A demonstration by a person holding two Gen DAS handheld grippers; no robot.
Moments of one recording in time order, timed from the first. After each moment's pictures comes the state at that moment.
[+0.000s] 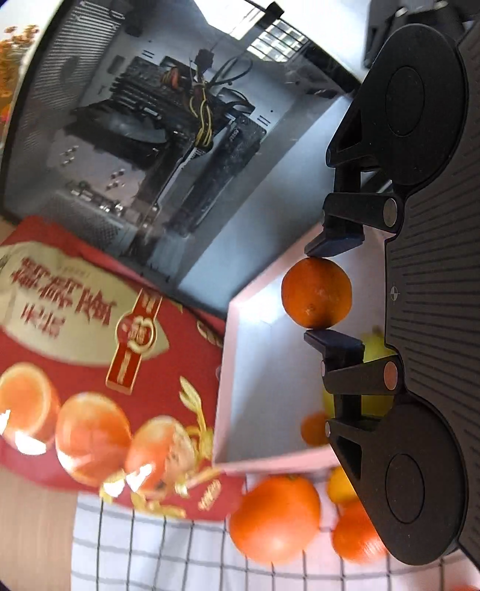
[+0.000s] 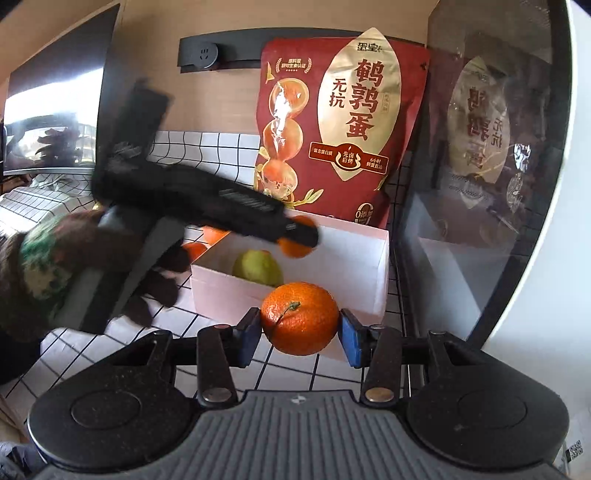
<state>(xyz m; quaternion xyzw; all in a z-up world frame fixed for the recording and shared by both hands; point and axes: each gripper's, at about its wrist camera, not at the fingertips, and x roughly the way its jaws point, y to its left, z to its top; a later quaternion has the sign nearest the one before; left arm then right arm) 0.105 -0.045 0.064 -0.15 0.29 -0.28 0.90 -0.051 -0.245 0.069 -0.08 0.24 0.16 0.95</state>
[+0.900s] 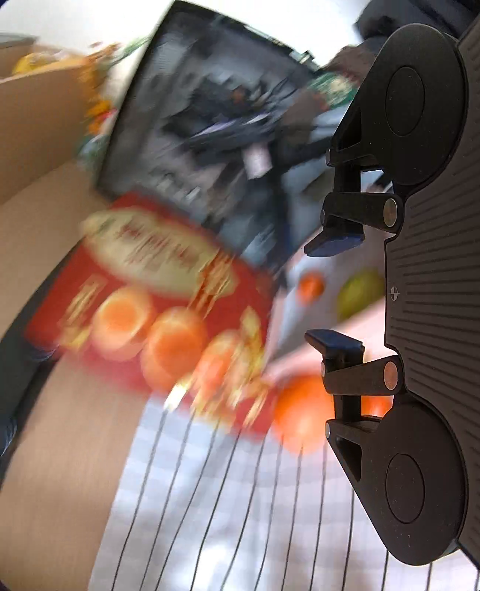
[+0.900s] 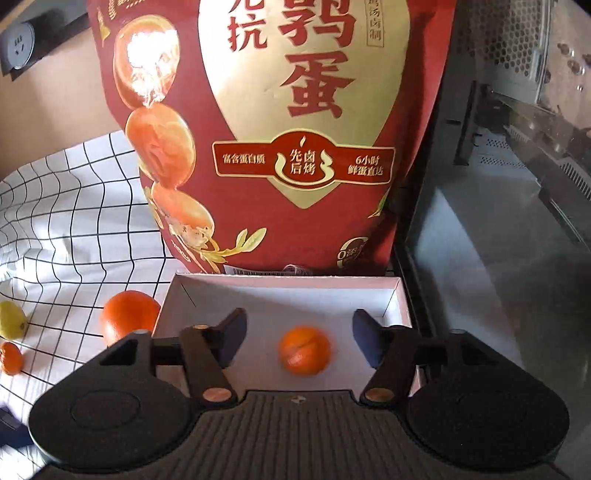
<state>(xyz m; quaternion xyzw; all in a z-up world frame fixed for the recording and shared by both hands) 0.043 0.084 0.082 -0.20 0.20 -0.24 0.93 0.184 -0.183 0.088 0.00 0.40 0.06 0.92</state>
